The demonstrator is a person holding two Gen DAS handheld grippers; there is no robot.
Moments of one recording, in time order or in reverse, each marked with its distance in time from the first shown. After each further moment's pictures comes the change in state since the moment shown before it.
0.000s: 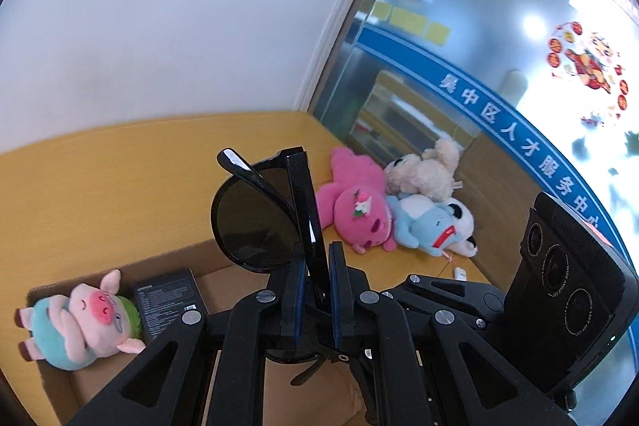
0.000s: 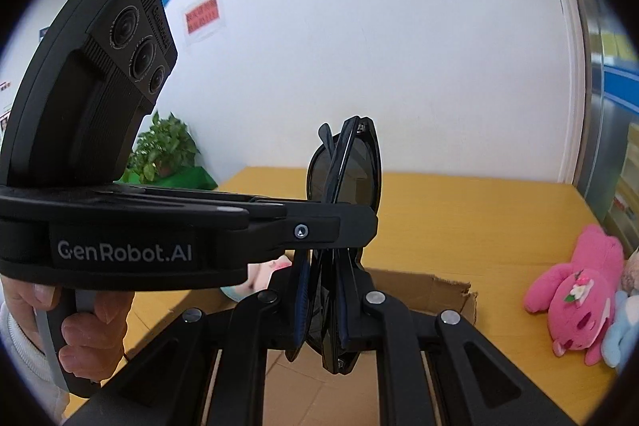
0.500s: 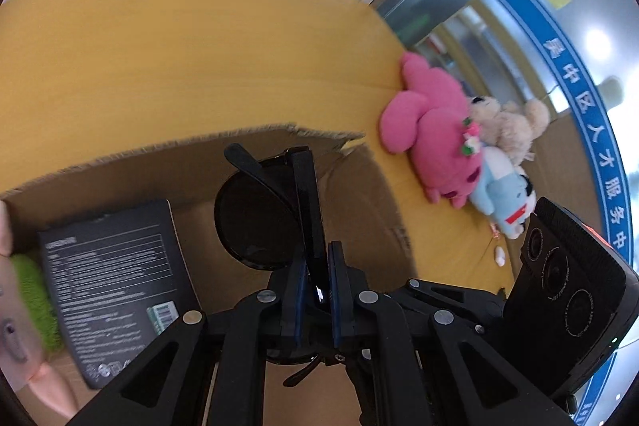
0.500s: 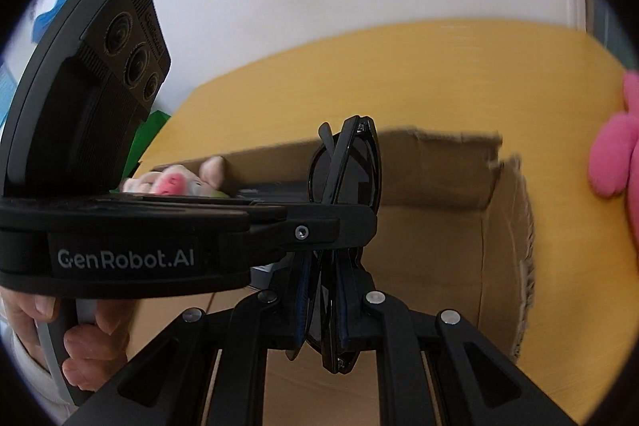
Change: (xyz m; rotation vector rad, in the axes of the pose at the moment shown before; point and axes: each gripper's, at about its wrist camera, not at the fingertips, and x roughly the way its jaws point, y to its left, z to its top) left arm 0.200 0.118 -0.052 -0.256 0.365 -0.032; right arm 0.166 -0.111 -0.100 0.283 0.373 0.023
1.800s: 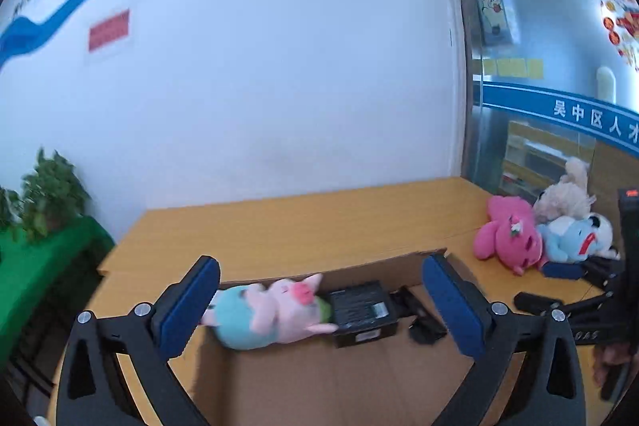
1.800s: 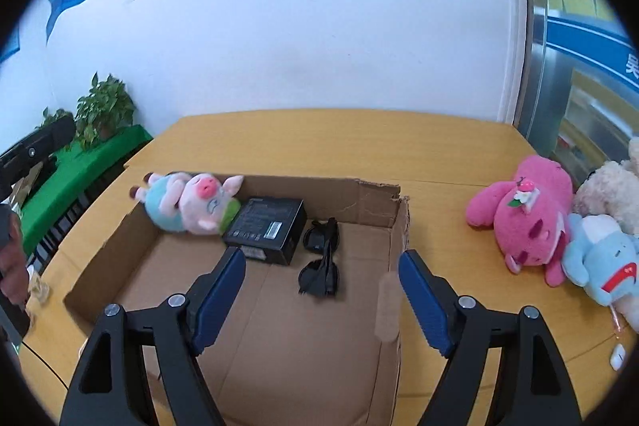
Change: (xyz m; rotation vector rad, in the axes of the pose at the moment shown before) left arm -0.267 -0.096 -0.230 0.249 -0.837 0.668; right arm -0.166 0.085 -0.083 -0.200 -0.271 -0.267
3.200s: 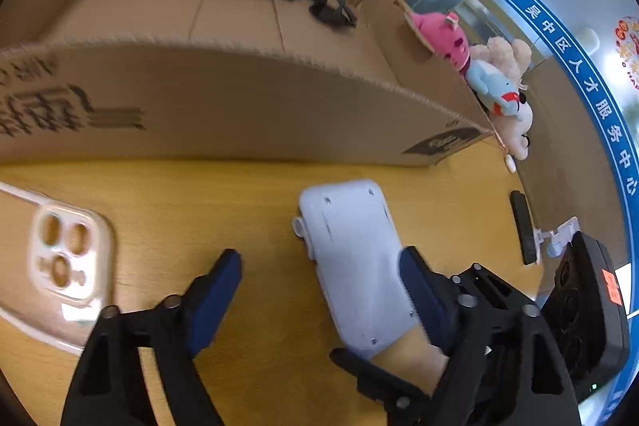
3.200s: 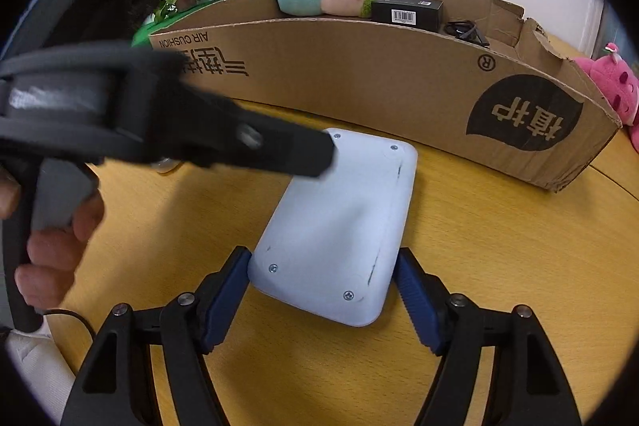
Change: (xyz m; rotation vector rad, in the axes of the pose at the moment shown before) left arm 0.015 -0.063 -0.247 -0.384 0.740 -0.507; right arm -0.026 0.108 -0.224 -0.164 0.300 0.208
